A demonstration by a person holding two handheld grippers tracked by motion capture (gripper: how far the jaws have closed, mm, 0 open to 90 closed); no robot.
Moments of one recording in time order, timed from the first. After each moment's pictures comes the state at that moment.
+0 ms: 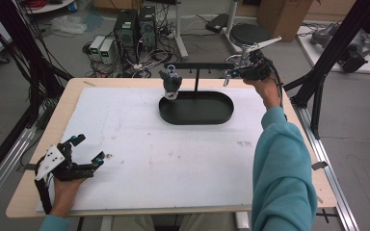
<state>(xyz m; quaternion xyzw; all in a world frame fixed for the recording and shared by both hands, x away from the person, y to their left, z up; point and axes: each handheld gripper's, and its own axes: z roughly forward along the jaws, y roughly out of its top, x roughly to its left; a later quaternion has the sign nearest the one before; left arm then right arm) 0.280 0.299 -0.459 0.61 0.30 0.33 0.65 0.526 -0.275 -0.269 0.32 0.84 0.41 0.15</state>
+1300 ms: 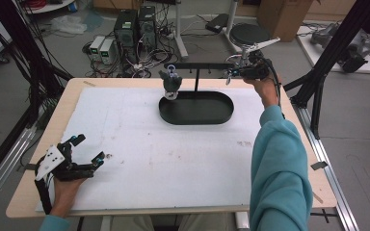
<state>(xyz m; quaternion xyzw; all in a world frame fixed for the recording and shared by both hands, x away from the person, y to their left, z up) 0.280 0.300 -0.459 0.61 0.30 0.33 0.65 0.538 -0.279 -0.277 0.32 0.83 0.41 0.18</state>
